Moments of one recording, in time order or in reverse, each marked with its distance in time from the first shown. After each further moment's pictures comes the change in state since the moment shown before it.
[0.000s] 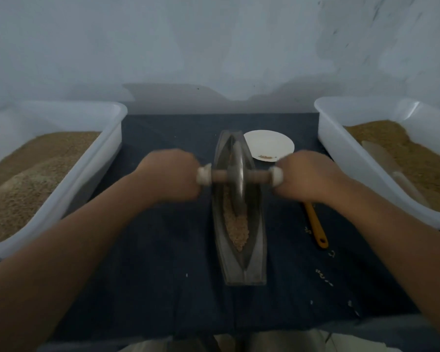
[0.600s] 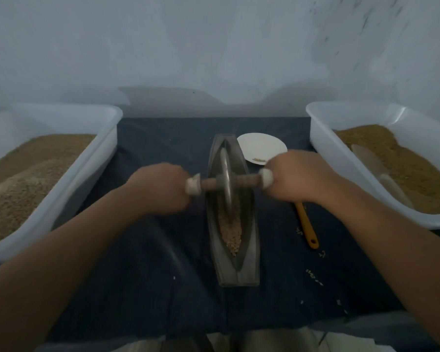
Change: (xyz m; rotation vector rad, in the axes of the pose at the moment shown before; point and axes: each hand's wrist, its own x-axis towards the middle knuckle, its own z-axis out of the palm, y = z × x) left_hand -0.016 -0.003 0.012 -0.094 -0.046 -0.030; right_hand -0.004 -0.007 -0.014 -0.047 0.030 -0.045
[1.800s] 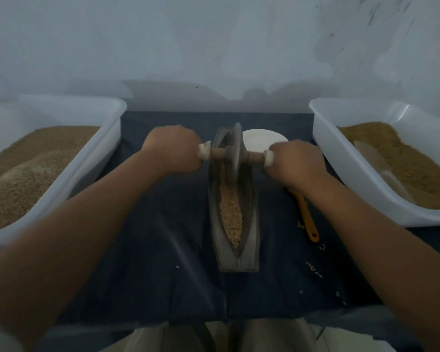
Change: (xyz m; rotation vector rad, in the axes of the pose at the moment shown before) left_hand 0.054 0.000 -0.022 0.157 0.177 -0.006; right_hand 0.025 0.002 0.025 -0.024 0.150 0.184
